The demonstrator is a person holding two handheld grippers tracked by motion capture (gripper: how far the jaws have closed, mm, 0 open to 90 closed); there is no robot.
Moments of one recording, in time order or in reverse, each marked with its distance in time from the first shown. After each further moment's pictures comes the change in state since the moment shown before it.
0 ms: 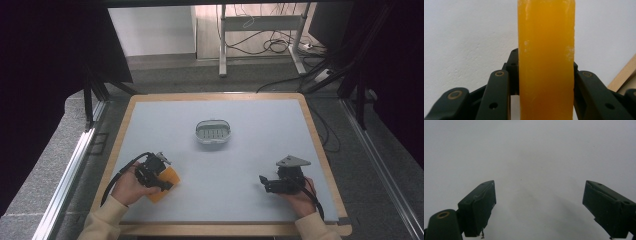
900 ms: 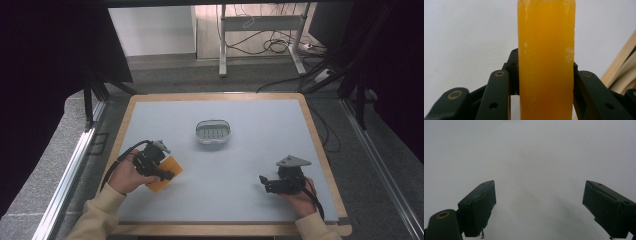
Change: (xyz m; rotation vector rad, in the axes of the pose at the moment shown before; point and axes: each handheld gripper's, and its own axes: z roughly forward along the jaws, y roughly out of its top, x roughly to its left) left arm 0.006 0.023 -0.031 -0.059 -0.037 0.052; right arm 0.000 0.000 -0.001 -0.003 0.007 0.000
